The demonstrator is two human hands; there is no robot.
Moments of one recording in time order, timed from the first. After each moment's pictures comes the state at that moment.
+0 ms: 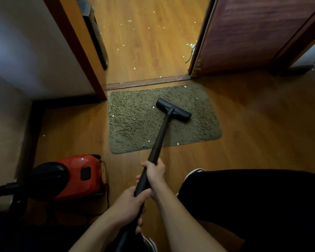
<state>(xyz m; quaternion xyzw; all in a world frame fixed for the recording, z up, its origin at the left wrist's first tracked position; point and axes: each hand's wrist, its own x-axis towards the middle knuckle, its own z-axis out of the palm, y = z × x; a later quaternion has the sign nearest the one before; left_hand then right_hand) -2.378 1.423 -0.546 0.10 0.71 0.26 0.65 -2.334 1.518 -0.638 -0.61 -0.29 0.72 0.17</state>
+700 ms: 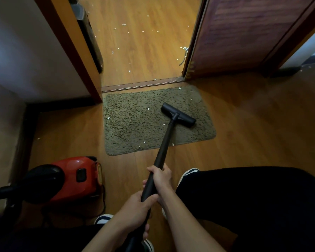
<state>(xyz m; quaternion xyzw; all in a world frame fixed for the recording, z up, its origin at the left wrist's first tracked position) -2.349 1.423 -0.546 0.11 0.70 0.25 0.66 -2.293 1.518 -0.629 -0.62 -0.28 0.71 0.19</state>
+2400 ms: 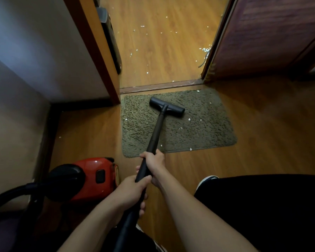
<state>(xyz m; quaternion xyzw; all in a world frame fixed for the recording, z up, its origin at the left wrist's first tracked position) -2.428 1.430 -0.538 0.07 0.72 0.31 0.62 -2.398 1.535 -0.629 -0.59 -0.33 0.73 0.12</state>
